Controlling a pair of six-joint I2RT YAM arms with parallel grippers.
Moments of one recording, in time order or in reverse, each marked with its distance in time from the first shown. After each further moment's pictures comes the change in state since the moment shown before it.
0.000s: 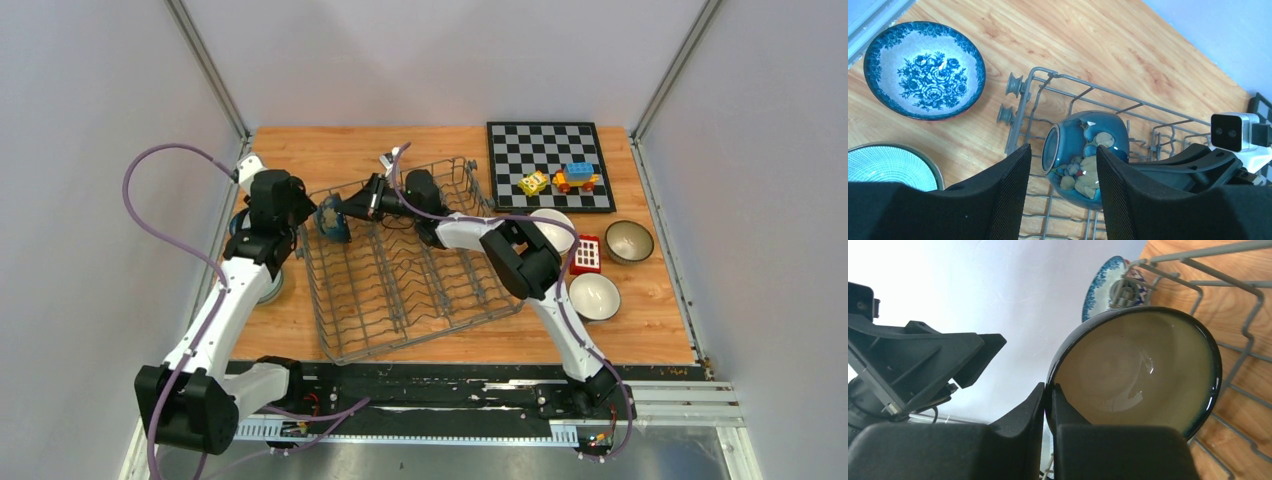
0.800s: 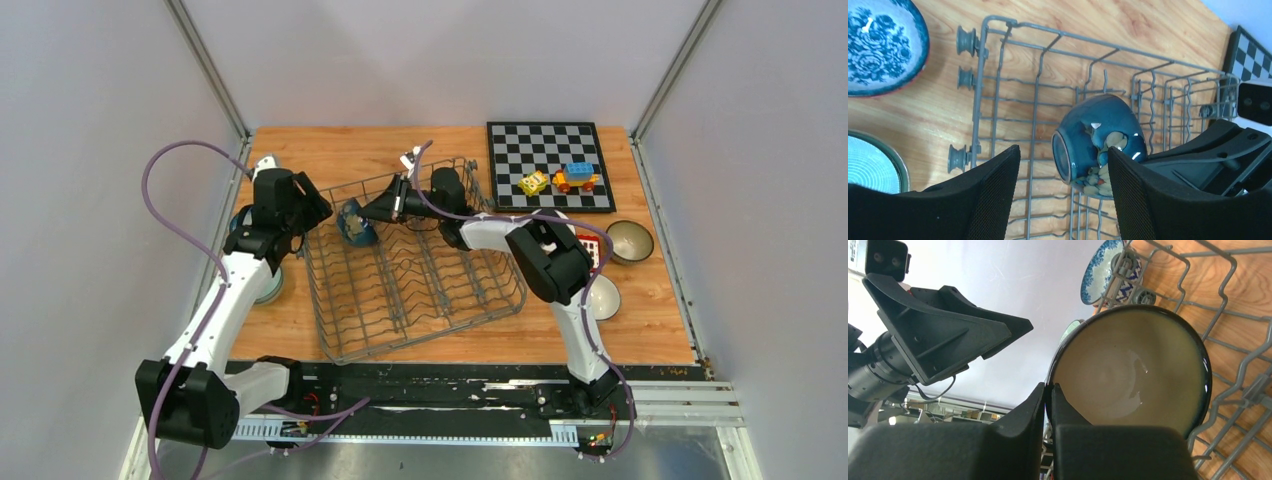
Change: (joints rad) left arm 0.000 0.010 0.041 -0.099 0.213 -0.001; right arm -0.065 -0.216 -0.260 0.005 -0.095 -0.098
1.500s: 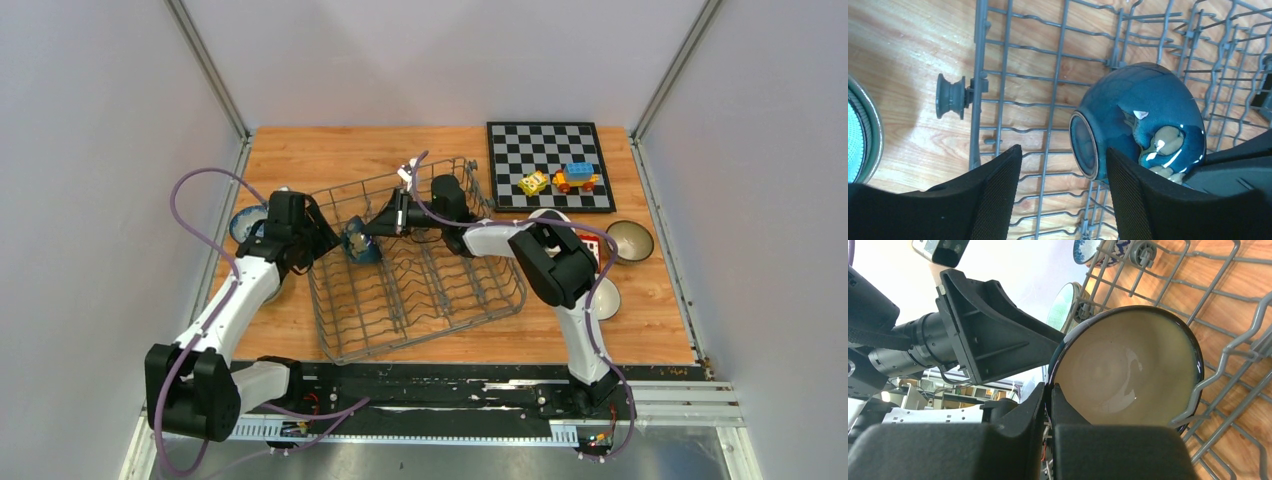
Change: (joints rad) left arm 0.000 0.038 -0.133 -0.080 0.124 -0.079; right arm 0.008 -0.050 -0.094 -0.047 -0.070 -0.084
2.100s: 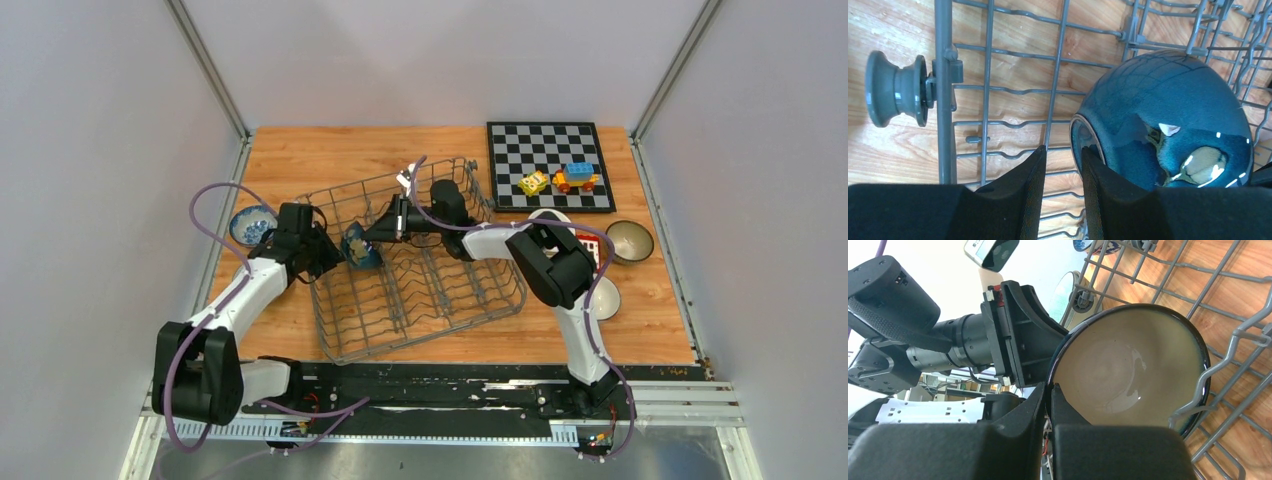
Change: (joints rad) left arm 0.000 0.068 -0.114 0.112 0.085 -0.041; right arm 0.015 0.005 -0.032 0.021 -0.013 0.017
